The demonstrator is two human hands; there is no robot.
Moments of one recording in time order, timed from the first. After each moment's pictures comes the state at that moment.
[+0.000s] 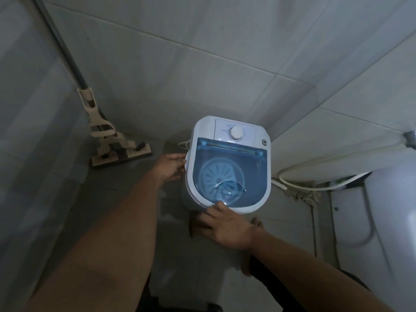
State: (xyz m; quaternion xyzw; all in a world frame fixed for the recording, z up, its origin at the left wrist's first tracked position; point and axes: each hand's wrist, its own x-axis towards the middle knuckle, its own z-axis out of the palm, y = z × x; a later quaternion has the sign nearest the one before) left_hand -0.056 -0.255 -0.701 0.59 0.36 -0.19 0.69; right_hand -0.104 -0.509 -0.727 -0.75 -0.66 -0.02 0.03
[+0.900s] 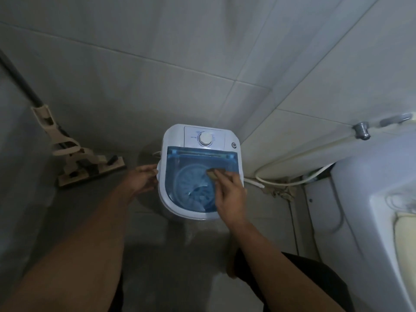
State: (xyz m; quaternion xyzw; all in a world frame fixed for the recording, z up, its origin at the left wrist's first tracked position) left_hand -0.054 -0.257 -0.706 0.60 0.34 -0.20 0.69; right_hand -0.063 -0.533 -0.691 -0.94 -0.08 -0.04 0.33
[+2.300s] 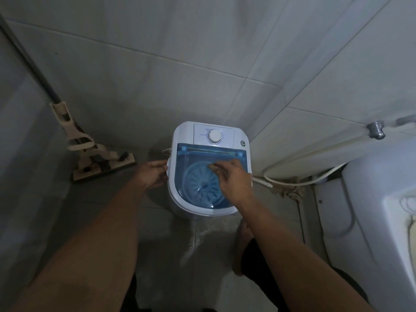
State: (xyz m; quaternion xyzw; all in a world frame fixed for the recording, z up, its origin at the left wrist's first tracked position) left_hand -0.056 -0.262 -0.691 0.60 0.36 -0.19 0.69; right_hand -0.023 -0.513 -0.677 -0.96 -0.09 0.08 0.25
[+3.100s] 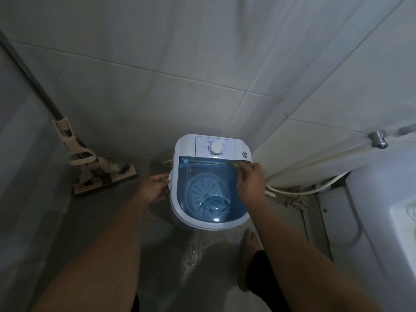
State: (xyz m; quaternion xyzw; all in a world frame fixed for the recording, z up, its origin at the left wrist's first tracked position) left_hand -0.053 -0.262 -0.704 0.58 0.37 -0.18 0.70; right_hand 0.019 -0.541 -0.703 -0.95 0.00 -0.05 0.31
